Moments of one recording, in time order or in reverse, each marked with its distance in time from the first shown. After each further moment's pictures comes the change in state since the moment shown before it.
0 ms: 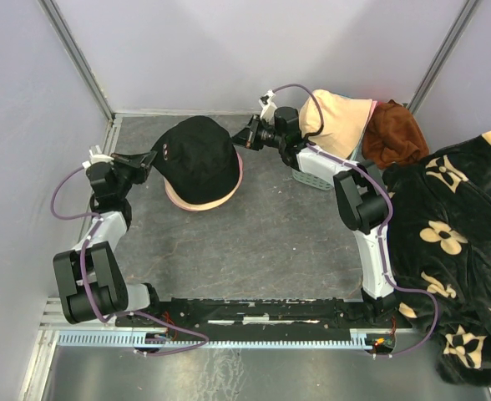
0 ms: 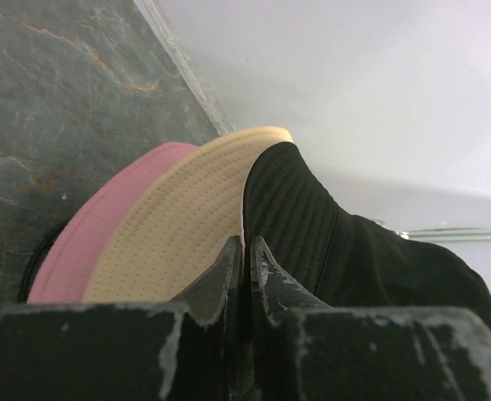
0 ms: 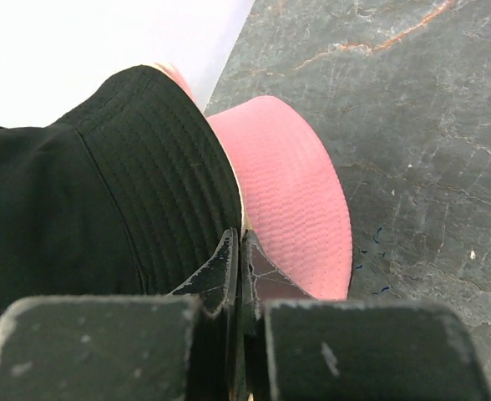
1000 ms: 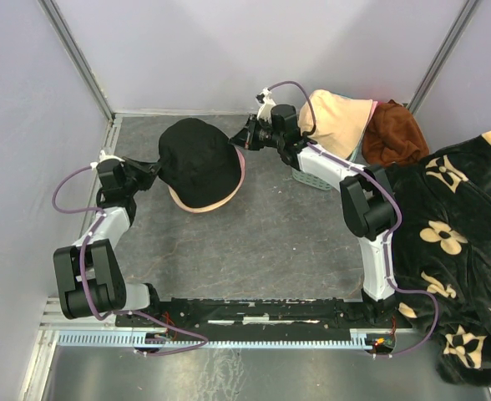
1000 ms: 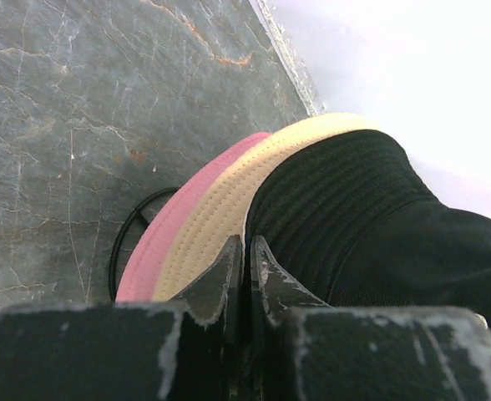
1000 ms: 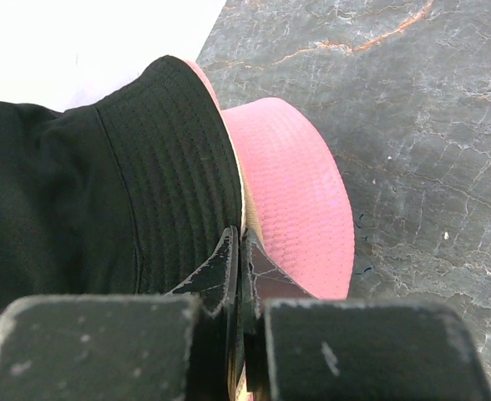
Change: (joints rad) left arm -0.064 0.026 0.051 -0.263 -0.135 0.201; right arm 0.034 -0.095 -0.014 -0.148 0.092 -0.147
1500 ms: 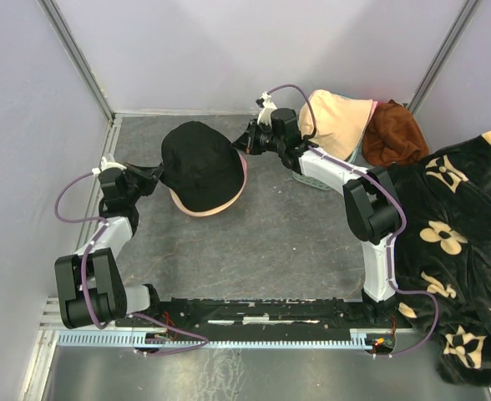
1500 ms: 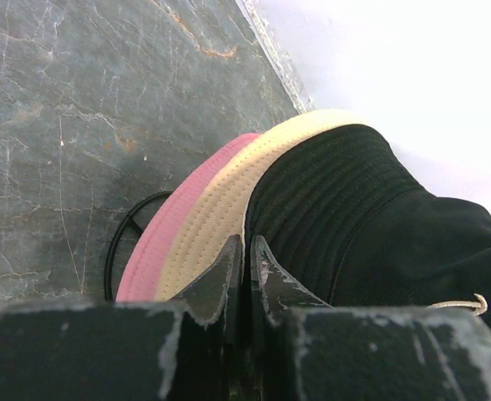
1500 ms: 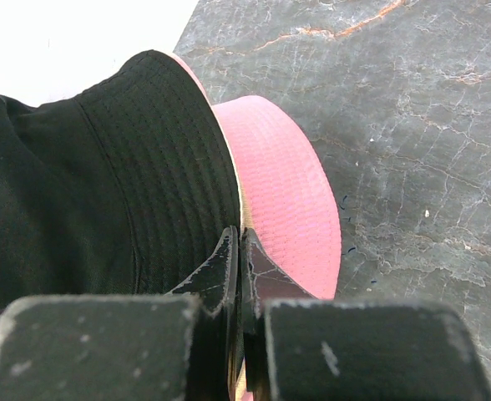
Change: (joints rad) left arm -0.009 -0.055 -0.098 0.099 0.009 -0.013; right arm 0.012 -0.053 -0.069 -0.024 0.064 -0.068
